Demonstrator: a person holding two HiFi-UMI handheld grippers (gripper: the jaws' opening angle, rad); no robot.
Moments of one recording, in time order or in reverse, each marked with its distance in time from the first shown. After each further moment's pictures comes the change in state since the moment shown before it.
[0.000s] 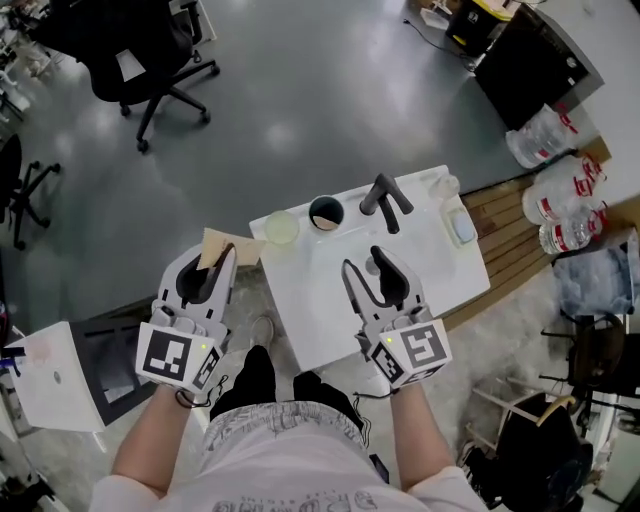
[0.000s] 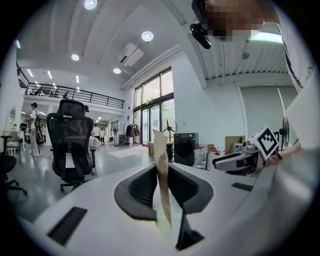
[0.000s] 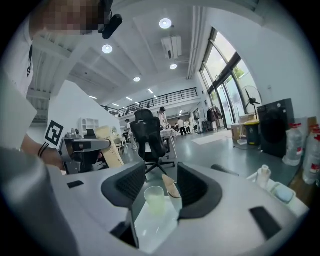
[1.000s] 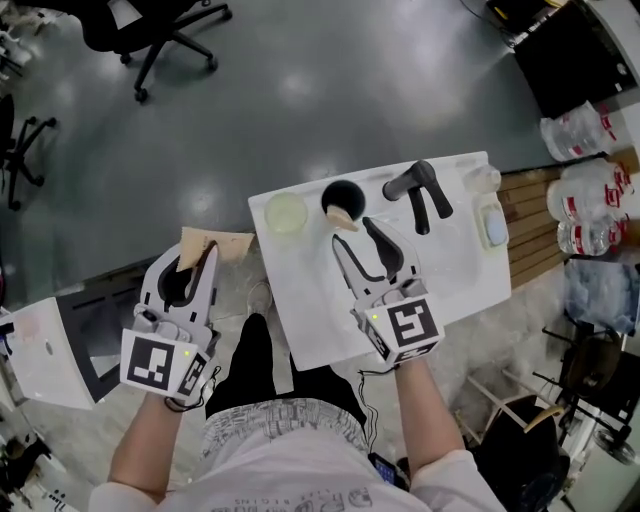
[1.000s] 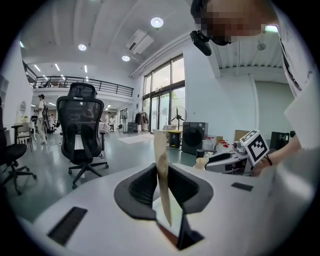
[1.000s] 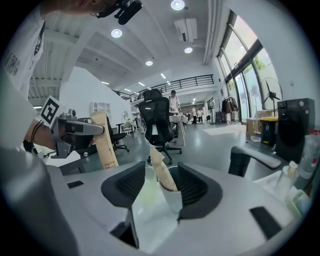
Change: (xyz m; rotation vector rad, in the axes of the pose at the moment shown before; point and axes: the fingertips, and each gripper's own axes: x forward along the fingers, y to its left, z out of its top) left arm 0.011 0.038 -0.075 -0.073 0.132 0.107; right arm 0.089 -0.017 -0.067 -0.125 0.160 0.118
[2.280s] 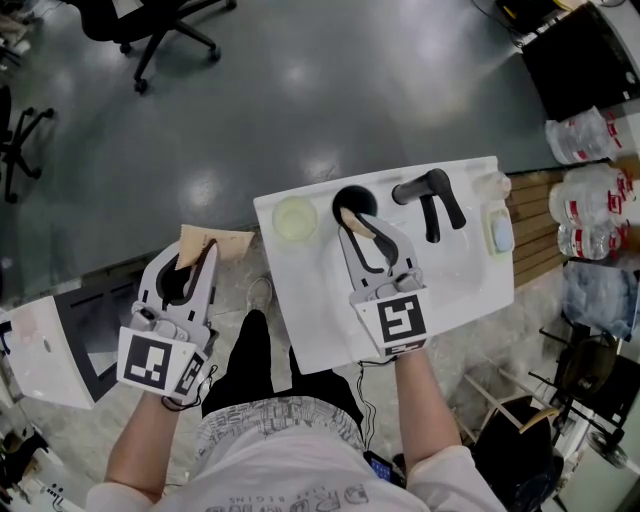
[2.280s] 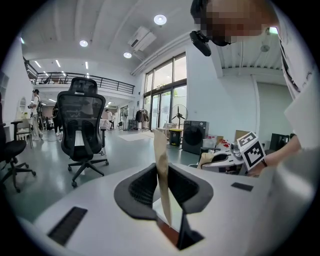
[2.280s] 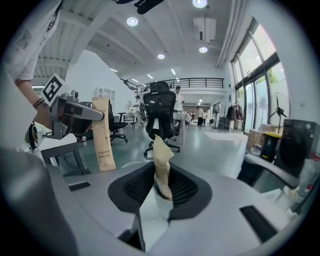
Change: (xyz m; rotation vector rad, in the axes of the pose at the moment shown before) left arm 0.010 0.019 -0.011 -0.020 0.026 -0.005; right arm 0.035 -0.003 -0.004 -0.155 0.033 -0.029
